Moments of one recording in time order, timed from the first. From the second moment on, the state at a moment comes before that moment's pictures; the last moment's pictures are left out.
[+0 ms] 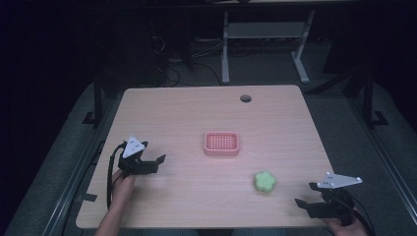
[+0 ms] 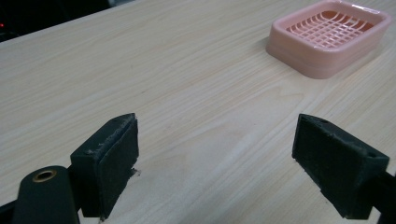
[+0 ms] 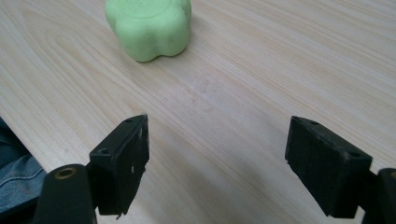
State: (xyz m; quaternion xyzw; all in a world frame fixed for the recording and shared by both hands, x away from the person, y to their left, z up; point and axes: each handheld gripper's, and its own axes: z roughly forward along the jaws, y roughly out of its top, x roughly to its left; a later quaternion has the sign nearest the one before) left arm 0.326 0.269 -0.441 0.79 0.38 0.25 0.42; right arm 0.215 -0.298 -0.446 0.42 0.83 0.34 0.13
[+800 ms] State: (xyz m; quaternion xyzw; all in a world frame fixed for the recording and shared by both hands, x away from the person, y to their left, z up) left arm 0.326 0.270 -0.440 0.79 0.38 0.24 0.43; right arm 0.228 -0.273 -0.427 0.38 0.87 0.30 0.12
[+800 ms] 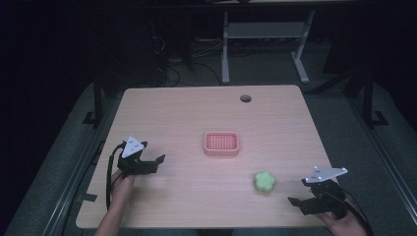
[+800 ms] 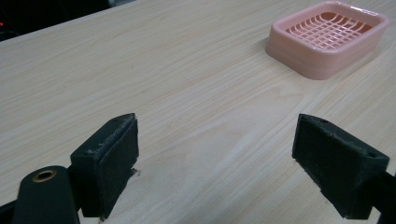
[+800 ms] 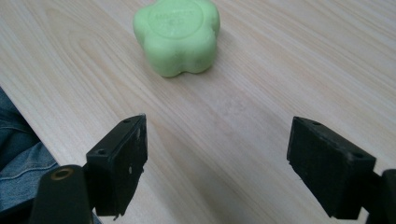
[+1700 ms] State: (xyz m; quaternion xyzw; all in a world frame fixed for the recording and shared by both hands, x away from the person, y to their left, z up) left arm 0.326 0.271 -0.439 0.78 0.38 0.25 0.43; right arm 0.256 -0.232 -0.409 0.35 0.90 0.26 0.09
